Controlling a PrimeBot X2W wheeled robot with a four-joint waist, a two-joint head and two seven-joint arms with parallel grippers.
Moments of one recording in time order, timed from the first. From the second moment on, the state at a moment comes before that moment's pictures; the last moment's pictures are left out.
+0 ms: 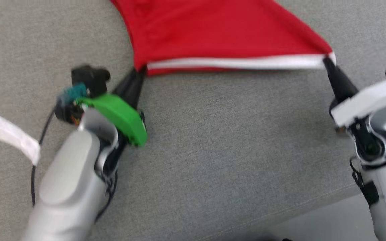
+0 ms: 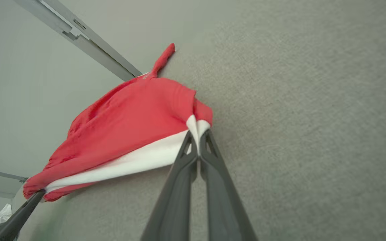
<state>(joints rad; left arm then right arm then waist) -0.68 0.19 -0.45 0.45 -0.58 -0.13 0.03 -0.51 -0.22 0.00 0.29 0.84 0.13 0.20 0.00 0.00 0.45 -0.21</state>
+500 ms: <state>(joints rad) 0.14 0.22 -0.52 -0.17 -0.74 0.09 0.11 0.22 -0.13 -0.25 -0.16 0.81 0.13 0.37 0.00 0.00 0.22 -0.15</state>
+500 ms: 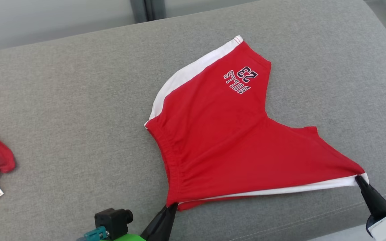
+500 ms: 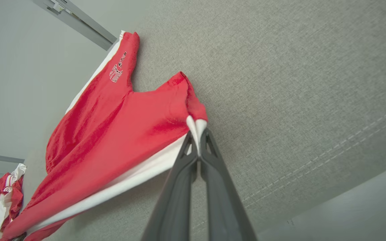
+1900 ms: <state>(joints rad) -0.61 0.05 -0.62 0.24 -1.20 0.20 -0.01 -0.92 -0.21 -0.18 0.55 0.46 0.13 0.57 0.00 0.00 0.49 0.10</state>
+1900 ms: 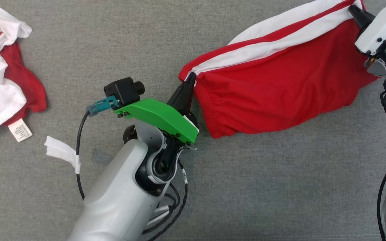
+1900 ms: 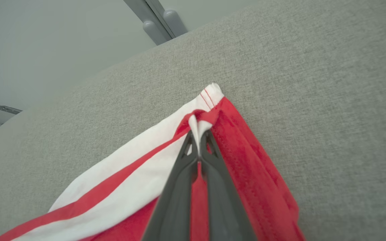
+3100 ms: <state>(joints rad) -0.28 0.10 -0.54 -0.12 -0.31 0.28 -0.26 -0.82 -0.42 0.10 0.57 0.55 0.13 0.52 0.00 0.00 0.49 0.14</state>
